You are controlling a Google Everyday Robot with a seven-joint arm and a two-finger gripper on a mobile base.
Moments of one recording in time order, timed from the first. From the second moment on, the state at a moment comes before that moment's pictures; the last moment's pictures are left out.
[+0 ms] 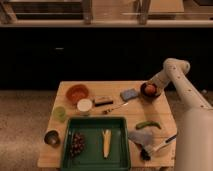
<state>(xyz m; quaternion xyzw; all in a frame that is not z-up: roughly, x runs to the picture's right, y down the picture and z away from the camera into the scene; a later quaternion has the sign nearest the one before) 0.336 -0.006 0.944 -0.16 -0.15 -0.29 0.93</state>
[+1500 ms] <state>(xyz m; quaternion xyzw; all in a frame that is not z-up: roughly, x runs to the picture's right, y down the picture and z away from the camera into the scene) 0.332 -0.007 0.938 -0.16 -0.16 -0.30 0.93</state>
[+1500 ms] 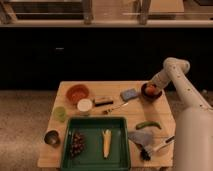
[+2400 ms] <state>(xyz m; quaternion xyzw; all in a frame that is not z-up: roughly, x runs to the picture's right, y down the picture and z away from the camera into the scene) 0.325 -0.018 0.899 -0.15 -0.14 -0.35 0.91</state>
